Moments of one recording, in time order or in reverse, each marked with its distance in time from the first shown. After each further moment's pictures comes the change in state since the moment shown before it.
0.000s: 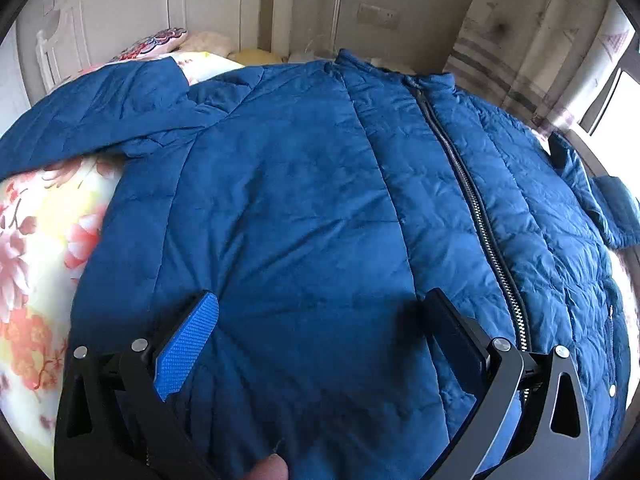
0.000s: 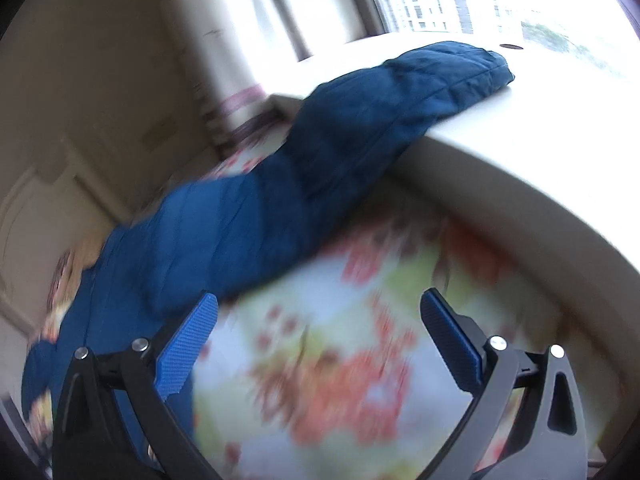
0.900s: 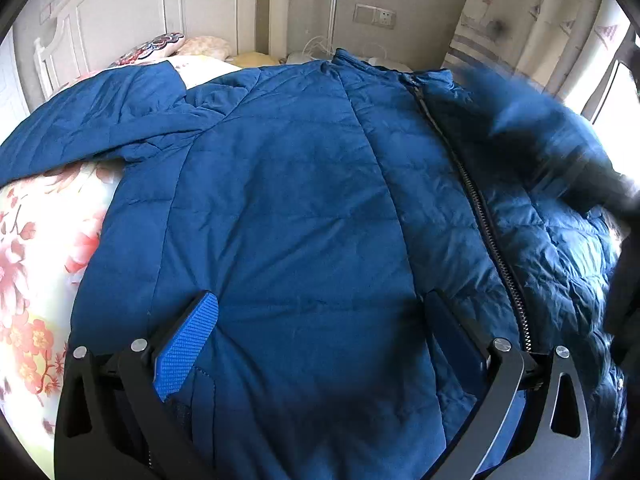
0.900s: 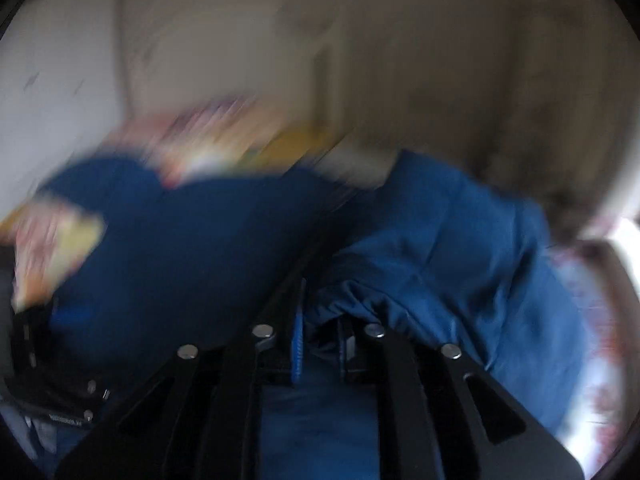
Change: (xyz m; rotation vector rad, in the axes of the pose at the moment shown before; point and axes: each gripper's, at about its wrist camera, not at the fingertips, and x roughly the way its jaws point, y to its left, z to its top) left arm 0.003 0.000 0.002 0.014 0.006 0.006; right arm 0.048 0.345 -0.137 -0.931 0.138 0.440
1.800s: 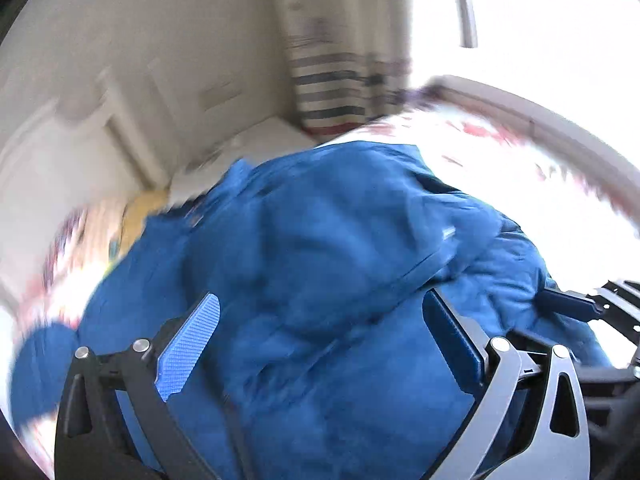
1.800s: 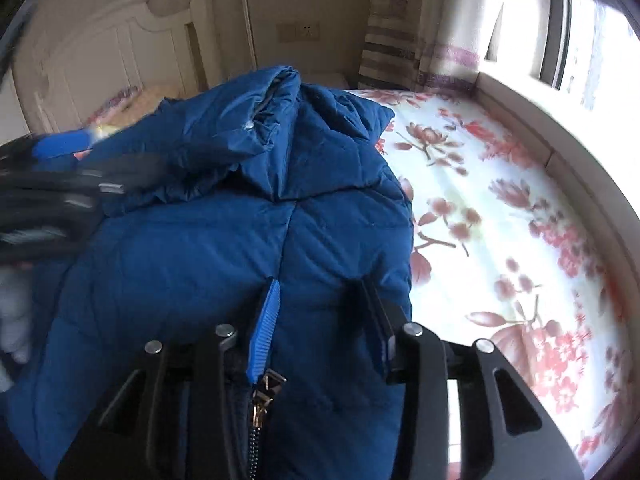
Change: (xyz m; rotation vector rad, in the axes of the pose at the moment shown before) left arm 0.008 -0.250 0.067 0.594 -0.163 -0.020; right arm -0.133 -0.103 -0.154 0.395 0.051 -0.256
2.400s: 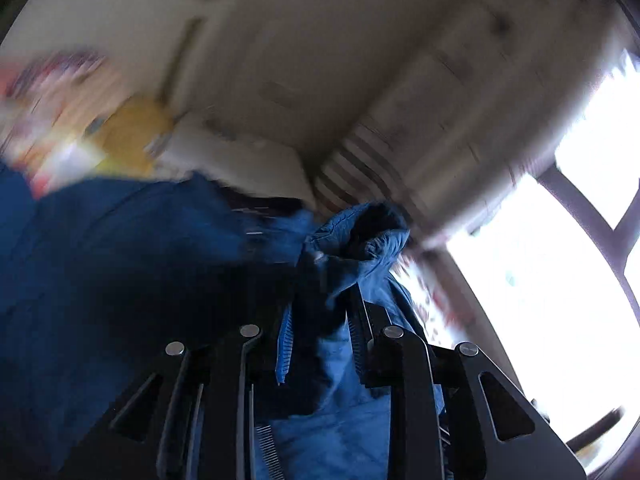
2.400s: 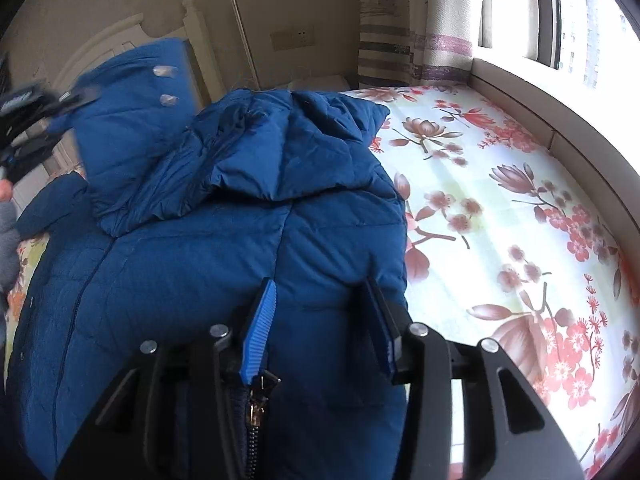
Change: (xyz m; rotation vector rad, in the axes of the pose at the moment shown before) left arm -0.029 0.226 -0.073 -0.859 -0.204 -0.406; right arm 0.015 -0.005 0.012 0.048 -0.014 0.041
